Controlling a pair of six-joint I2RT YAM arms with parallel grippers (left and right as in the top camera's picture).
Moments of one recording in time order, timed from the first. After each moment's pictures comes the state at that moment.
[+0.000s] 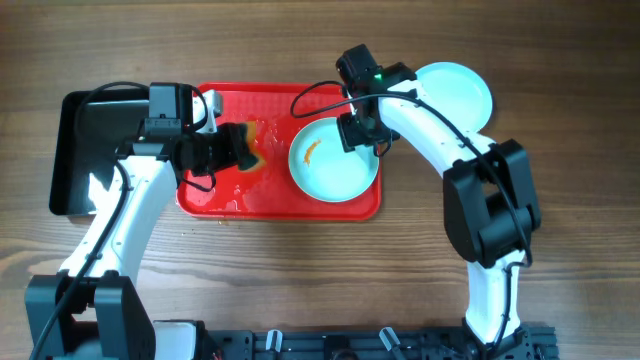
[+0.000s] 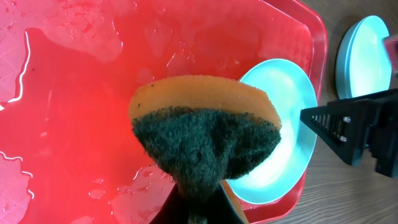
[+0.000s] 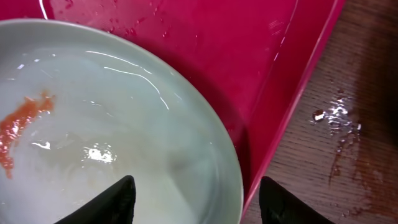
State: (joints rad) left arm -0.05 1.53 1.03 -0.61 0.42 -0.36; right arm 0.45 2.15 1.67 -0.96 0.03 0.18
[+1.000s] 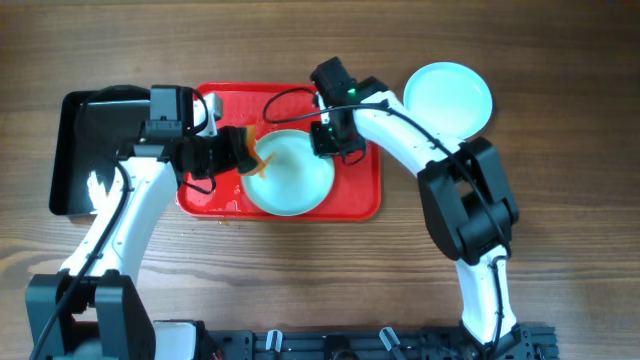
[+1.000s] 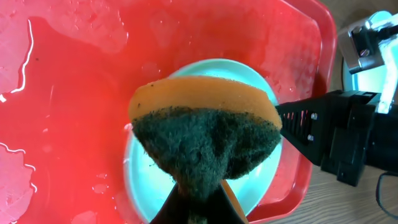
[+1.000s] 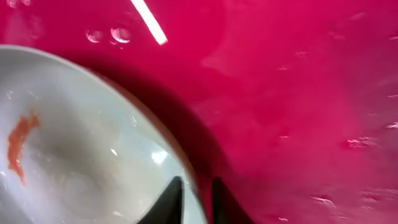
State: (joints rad) left arm -0.05 1.53 1.01 -0.61 0.42 -0.36; right arm 0.55 2.21 1.67 -0.82 -0.20 0.36
